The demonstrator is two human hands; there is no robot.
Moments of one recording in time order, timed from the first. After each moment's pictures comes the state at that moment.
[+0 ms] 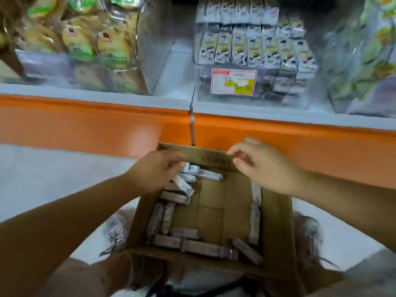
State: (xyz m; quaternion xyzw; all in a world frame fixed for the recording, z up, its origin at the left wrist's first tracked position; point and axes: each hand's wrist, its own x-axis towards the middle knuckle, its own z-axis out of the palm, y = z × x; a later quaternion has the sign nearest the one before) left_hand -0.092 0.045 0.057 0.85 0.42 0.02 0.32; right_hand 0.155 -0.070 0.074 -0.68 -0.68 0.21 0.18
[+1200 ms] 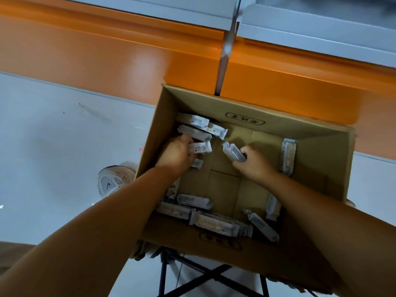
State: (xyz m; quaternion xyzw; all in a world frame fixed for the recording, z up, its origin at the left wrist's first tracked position) left_hand -0.082 0.056 -0.142 0.78 0.53 -0.05 0.33; right_hand 0.125 -0.037 -0.152 -0.78 -0.40 0.48 0.09
